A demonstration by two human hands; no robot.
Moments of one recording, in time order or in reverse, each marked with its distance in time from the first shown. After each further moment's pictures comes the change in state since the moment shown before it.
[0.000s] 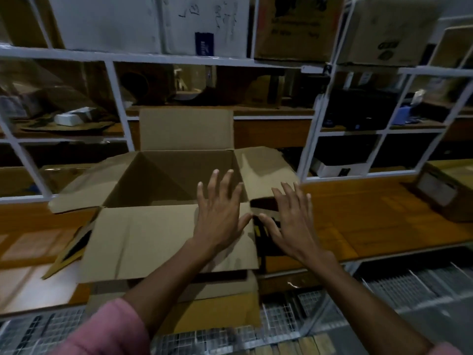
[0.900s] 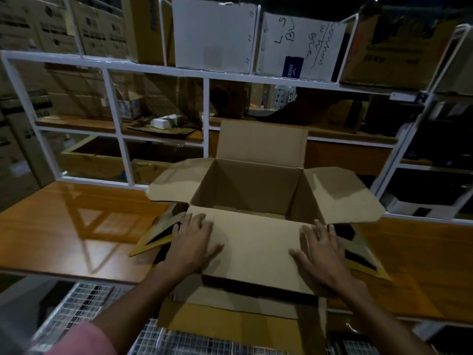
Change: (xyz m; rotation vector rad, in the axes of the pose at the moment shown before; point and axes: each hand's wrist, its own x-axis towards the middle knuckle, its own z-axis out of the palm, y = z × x) left_hand -0.122 -0.194 -0.032 0.066 -0.254 -0.403; right_hand 0.017 -0.081 0.071 -0.011 -0.348 0.077
